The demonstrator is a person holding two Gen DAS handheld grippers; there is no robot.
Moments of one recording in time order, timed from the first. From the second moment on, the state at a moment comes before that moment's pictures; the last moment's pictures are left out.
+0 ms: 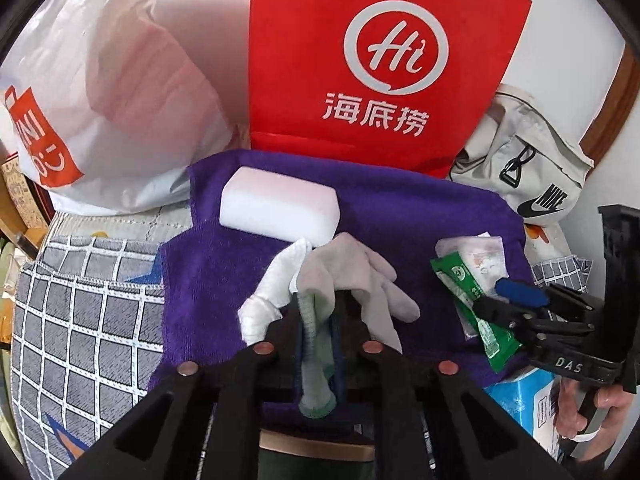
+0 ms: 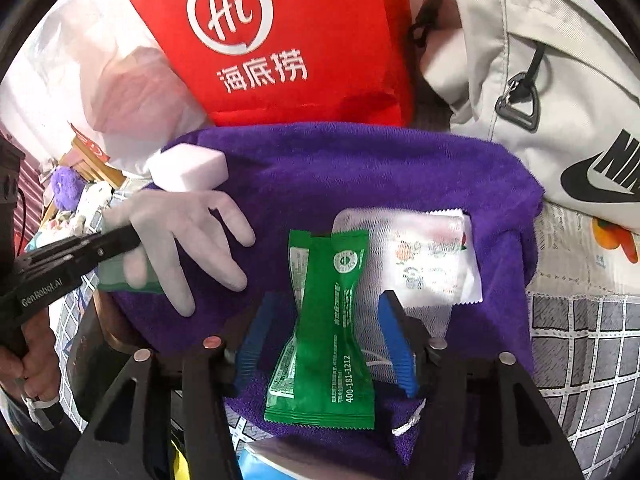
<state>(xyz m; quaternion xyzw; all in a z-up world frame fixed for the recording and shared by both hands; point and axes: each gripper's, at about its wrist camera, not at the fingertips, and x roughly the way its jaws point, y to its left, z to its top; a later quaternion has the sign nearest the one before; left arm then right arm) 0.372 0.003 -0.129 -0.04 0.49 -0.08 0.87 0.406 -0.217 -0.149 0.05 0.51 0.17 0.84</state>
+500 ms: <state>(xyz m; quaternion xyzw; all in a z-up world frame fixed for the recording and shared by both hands) 0.319 0.037 -0.088 -0.06 0.45 -0.02 0.89 0.358 -0.219 -0.110 0.04 0.46 0.12 0.88</state>
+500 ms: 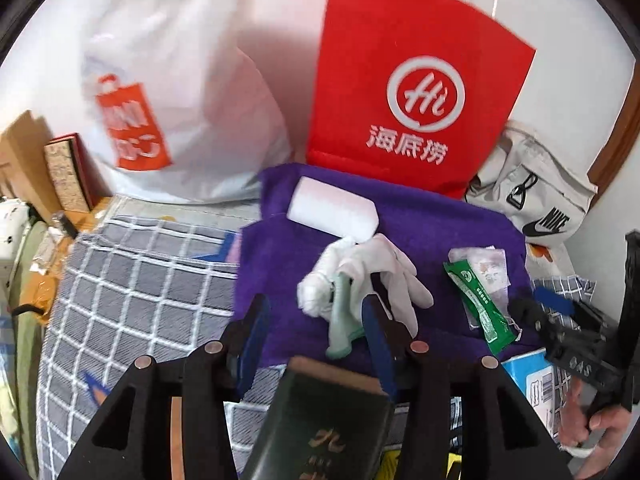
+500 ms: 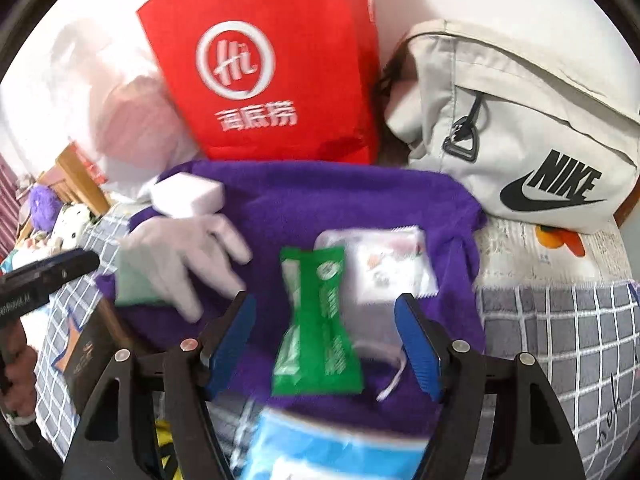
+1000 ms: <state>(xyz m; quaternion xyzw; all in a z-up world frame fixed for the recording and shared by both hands) 0.225 0.058 -0.068 -0.09 0.44 -0.04 0.89 0.238 -0.176 -0.094 0.02 0.46 0.20 0.87</state>
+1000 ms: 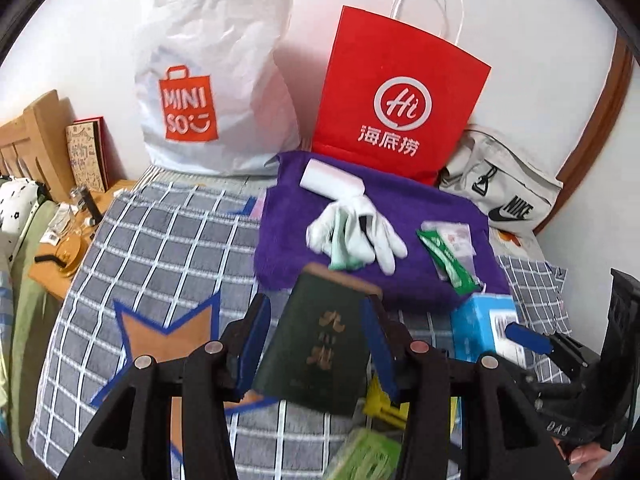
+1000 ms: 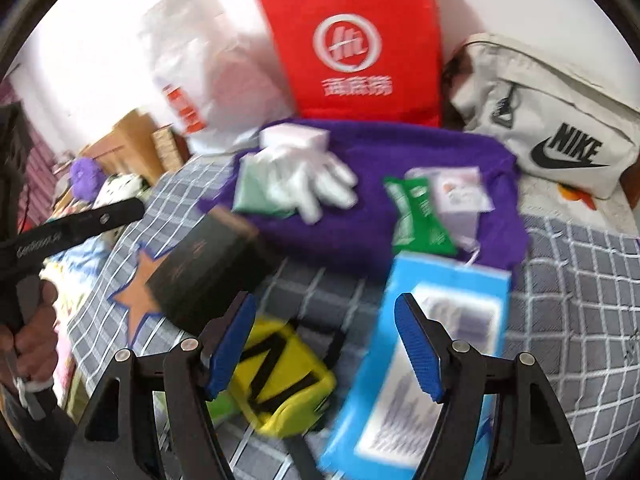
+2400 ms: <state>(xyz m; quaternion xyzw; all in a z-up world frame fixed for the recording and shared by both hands) 0.148 0.090 -0.124 -0.10 0.48 -0.04 0.87 0.184 -0.139 -0.100 0.00 0.46 0.25 0.85</state>
